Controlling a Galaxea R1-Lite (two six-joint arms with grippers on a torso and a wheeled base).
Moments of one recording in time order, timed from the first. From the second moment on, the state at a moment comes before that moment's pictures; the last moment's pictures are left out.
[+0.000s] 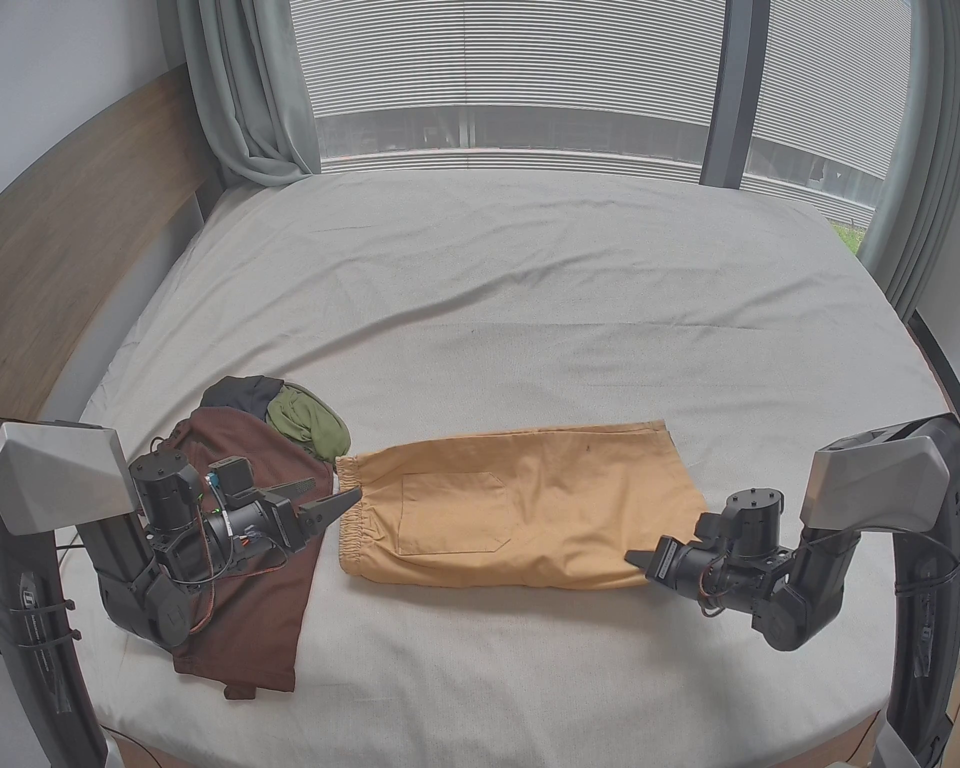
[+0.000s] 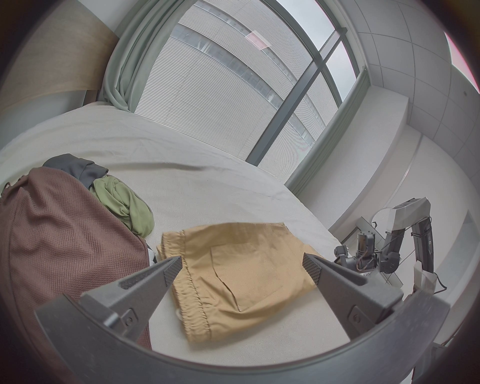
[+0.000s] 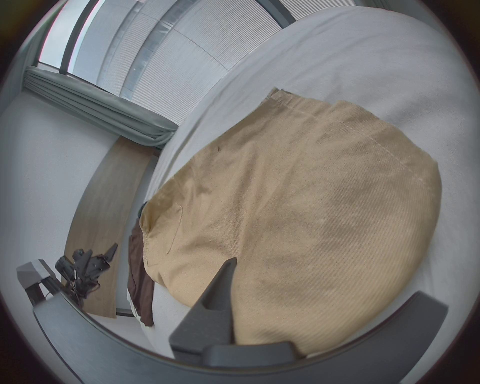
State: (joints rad) left arm -0.10 2.23 -0.49 -1.55 -0.60 -0.30; right arm 0.31 2.37 -0.51 -1.32 0.27 0.70
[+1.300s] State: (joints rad) left arm -0.10 2.29 -0.52 -1.55 -0.64 -0.30; right arm 0.39 2.34 -0.02 -1.54 0.29 0.63
